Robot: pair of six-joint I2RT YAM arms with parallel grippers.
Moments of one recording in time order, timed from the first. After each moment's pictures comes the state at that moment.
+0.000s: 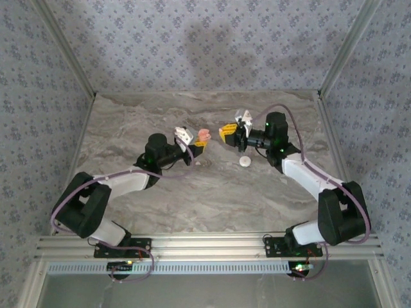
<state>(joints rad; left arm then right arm) -0.59 1.50 0.67 0.72 0.46 0.06 0.33 1.39 0.83 0.40 -0.84 -0.03</state>
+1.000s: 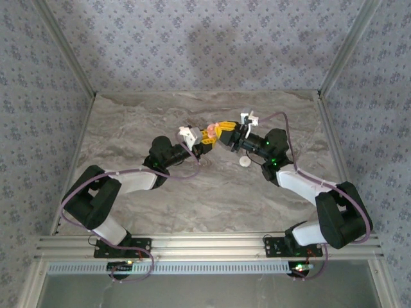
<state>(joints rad) -0.65 1.58 0.70 1.00 0.46 0.00 0.45 1.37 0.68 0.93 -0.68 0.47</state>
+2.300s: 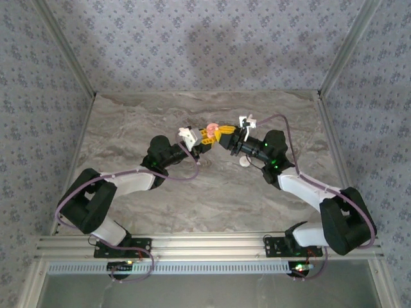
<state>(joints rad) -0.65 1.53 0.70 0.96 0.46 0.09 0.47 1.31 0.66 0.78 -0.62 0.43</state>
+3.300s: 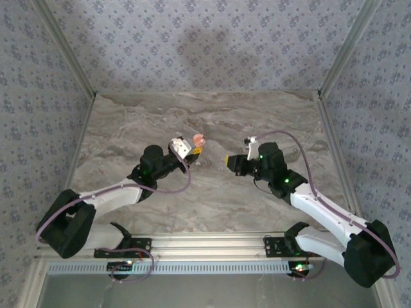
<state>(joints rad) -0.65 1.28 0.53 0.64 0.24 0.19 0.58 1.03 0.60 -0.06 -0.29 0.62</state>
